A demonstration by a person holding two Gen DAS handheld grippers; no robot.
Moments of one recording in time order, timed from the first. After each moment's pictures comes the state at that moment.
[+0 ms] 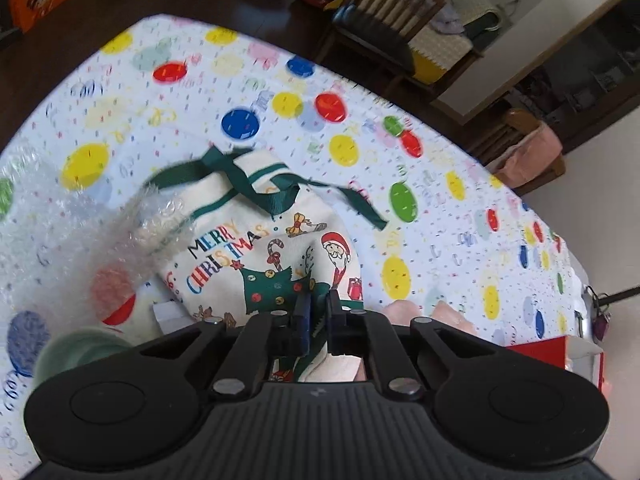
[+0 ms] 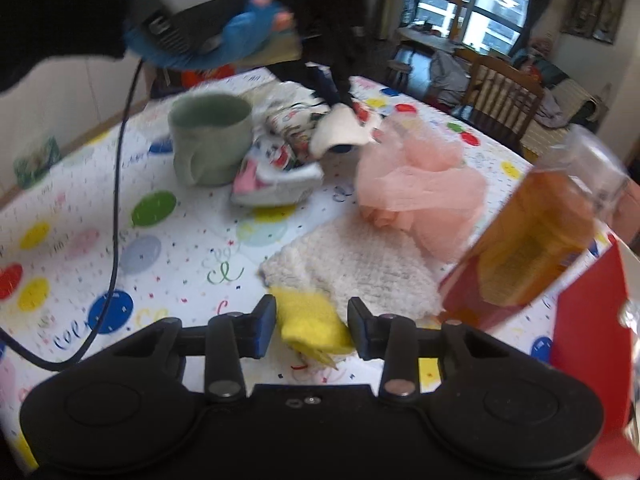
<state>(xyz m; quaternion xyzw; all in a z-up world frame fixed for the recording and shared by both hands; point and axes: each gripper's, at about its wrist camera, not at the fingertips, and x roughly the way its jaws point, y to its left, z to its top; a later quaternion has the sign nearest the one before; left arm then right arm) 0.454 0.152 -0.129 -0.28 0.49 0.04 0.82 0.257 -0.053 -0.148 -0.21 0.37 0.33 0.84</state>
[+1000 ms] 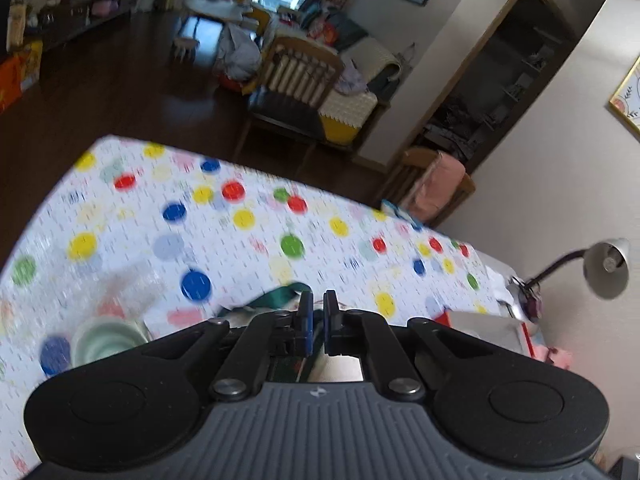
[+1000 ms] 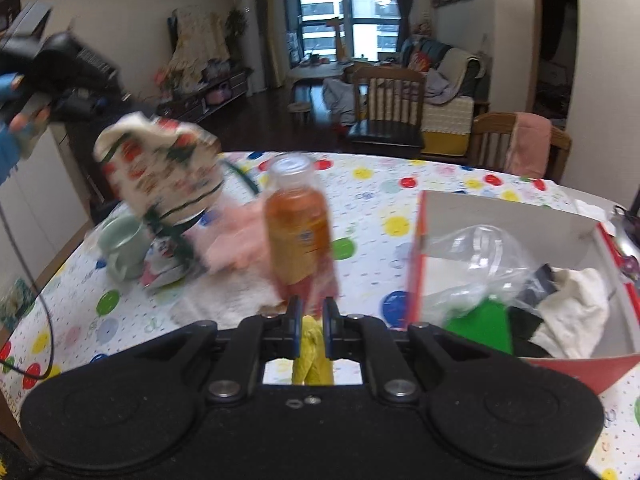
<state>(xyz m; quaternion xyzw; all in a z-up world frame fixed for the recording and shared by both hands) 0.351 0.097 -0.001 -0.23 0.39 -0.04 0.89 0.250 -0.222 -0.066 -0.03 0.35 0.23 0.91</state>
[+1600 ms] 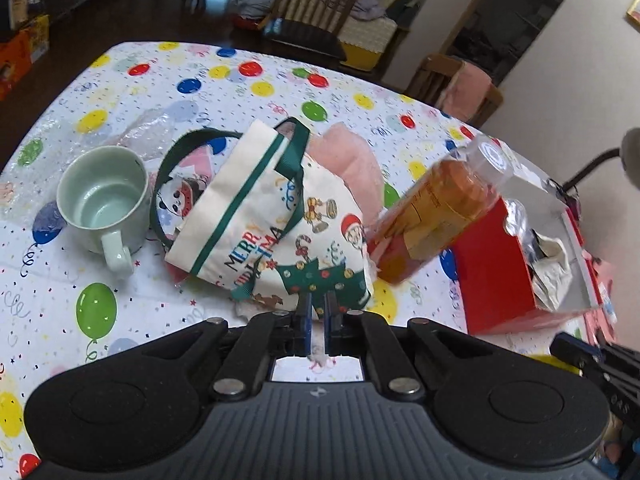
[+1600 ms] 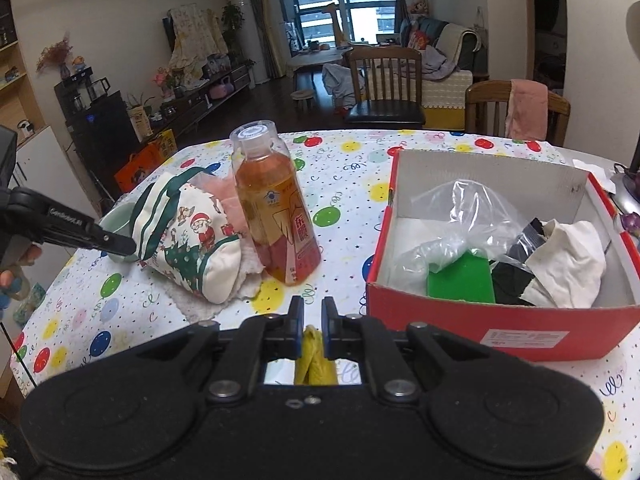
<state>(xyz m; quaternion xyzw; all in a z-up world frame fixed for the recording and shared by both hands) 0.282 0.039 -0.099 -0.18 0.46 -0.01 0.87 0.248 -0.276 -0.085 0.01 0.37 0.24 0.90</state>
